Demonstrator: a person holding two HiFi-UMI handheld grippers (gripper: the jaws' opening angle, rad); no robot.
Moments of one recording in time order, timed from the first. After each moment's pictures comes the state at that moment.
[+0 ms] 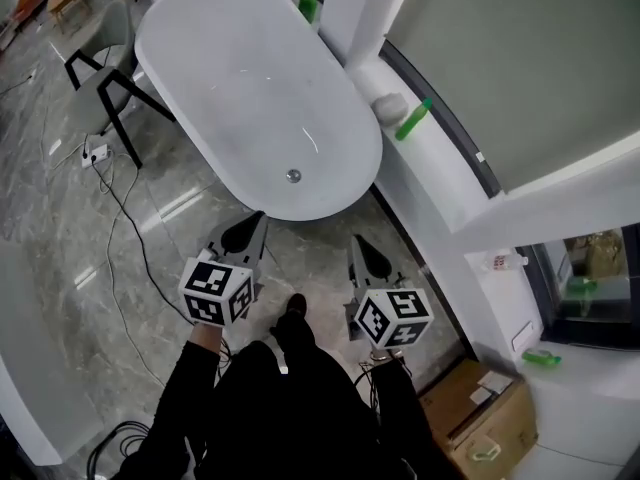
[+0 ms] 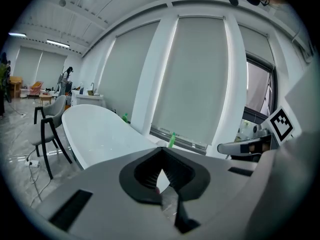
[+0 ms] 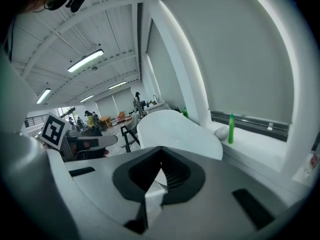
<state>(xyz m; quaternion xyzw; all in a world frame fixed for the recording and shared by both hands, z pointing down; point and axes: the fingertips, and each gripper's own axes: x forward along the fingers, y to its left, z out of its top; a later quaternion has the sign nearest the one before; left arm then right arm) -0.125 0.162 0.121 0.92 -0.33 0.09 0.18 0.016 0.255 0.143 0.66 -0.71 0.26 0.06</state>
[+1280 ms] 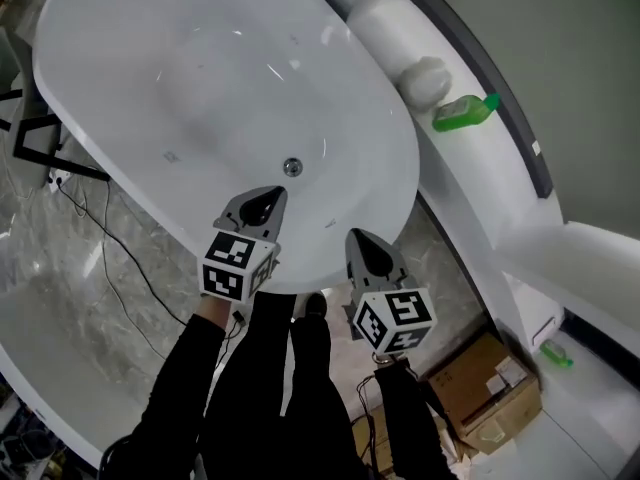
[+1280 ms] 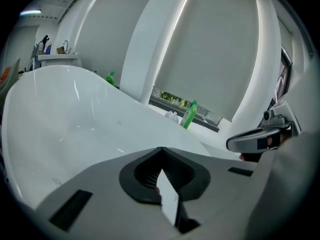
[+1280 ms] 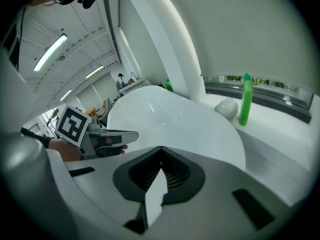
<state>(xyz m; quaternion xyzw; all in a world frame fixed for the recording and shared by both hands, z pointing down) 0.032 -0.096 0.344 0.91 -0.22 0.25 0.24 0.101 0.021 0.325 0.65 -0.64 0.39 0.11</state>
